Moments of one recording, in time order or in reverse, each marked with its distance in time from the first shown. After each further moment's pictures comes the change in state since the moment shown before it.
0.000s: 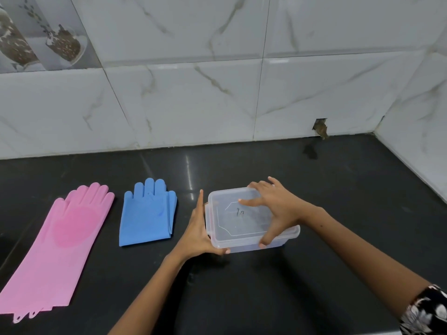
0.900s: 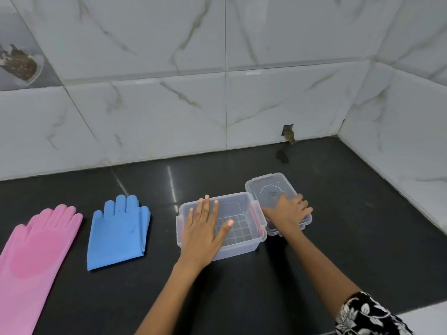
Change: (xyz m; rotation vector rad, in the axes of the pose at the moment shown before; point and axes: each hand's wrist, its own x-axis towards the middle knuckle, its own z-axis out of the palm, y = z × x) left_hand 0.027 0.055 0.061 0.729 0.149 0.062; right_hand -0.018 0.052 0.061 0.271 0.224 1.283
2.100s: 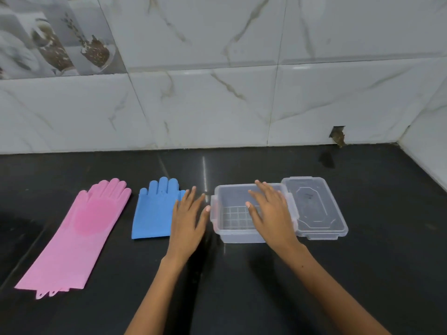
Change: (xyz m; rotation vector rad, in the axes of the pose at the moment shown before) left_hand -0.034 -0.076 -0.035 -0.214 0.326 -0.171; right_hand -0.097 -0.063 -0.011 0.364 0.124 -0.864
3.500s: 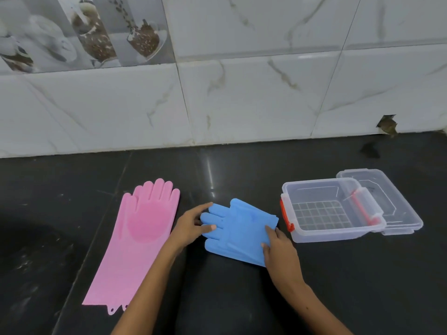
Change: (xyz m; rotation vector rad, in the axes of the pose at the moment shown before) left_hand 0.031 -0.162 -0.110 -0.517 -0.522 -0.368; right_hand -0.038 -0.142 0.127 -0.055 -0.269 0.432
